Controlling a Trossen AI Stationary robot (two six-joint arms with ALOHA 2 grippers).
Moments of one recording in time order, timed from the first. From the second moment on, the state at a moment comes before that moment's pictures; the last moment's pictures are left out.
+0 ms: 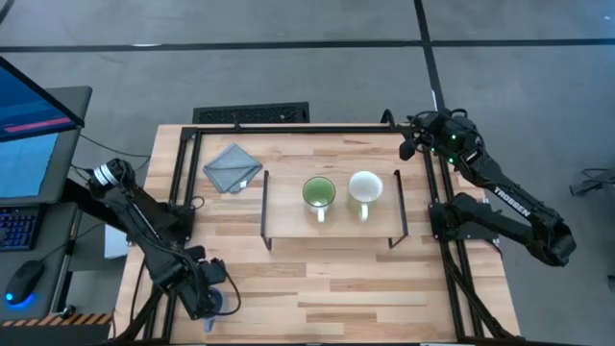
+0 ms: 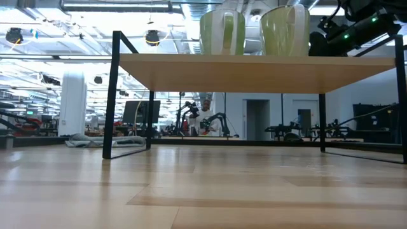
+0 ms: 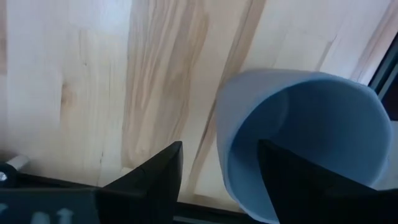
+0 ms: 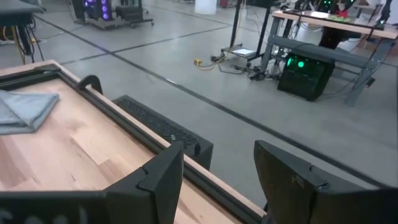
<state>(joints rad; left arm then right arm) -0.91 1.45 1.04 -1.03 0.02 -1.21 -0.92 0.66 0.53 -0.12 -0.05 -0.14</state>
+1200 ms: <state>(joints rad) -0.84 1.57 1.03 -1.04 0.04 -1.02 -0.85 0.66 0.53 -0.12 -0.05 -0.12</state>
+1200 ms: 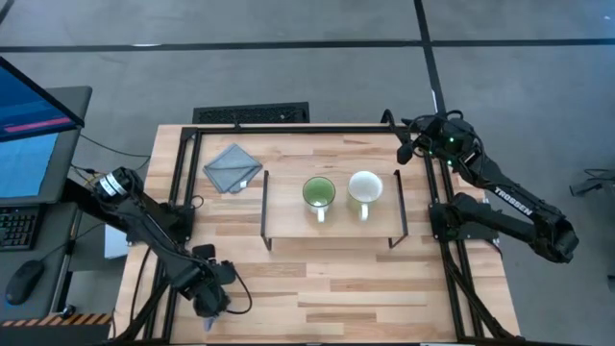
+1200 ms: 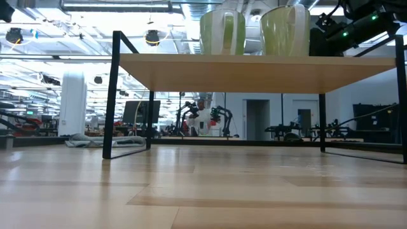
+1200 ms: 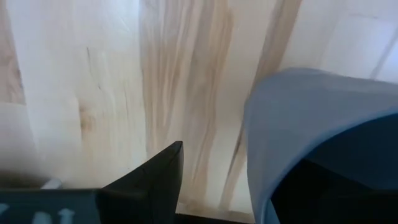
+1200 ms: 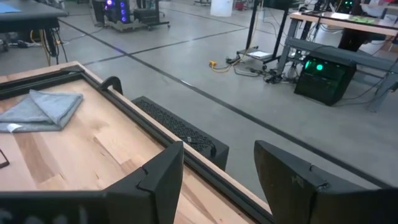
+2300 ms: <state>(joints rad) -0.83 1.57 1.03 -1.03 -0.03 -1.06 -0.85 0.66 0.53 -0.12 -0.05 -0.12</state>
